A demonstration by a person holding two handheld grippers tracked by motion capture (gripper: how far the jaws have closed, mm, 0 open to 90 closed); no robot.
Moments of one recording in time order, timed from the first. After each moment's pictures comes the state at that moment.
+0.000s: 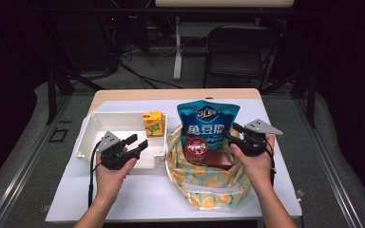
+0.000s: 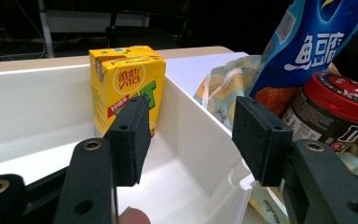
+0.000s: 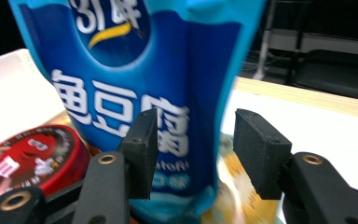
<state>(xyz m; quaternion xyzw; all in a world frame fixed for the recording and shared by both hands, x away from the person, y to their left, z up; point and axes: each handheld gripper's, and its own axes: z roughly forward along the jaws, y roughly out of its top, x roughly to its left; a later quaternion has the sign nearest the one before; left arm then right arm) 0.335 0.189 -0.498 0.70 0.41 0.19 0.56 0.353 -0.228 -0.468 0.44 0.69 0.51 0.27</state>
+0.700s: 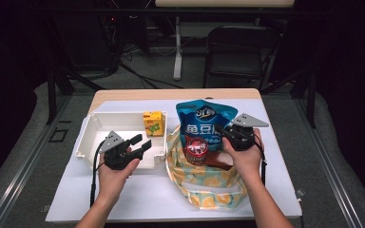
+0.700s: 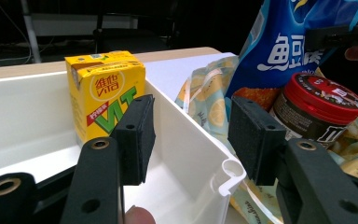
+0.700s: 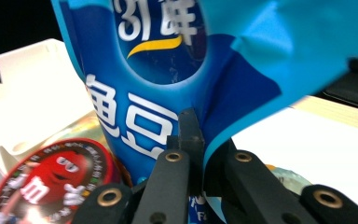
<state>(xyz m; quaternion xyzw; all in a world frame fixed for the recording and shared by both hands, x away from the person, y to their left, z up) 0.333 0.180 -0.494 0.70 0.39 0.18 0.56 0.368 -0.200 -0.461 0.39 0.72 0.51 0.25</state>
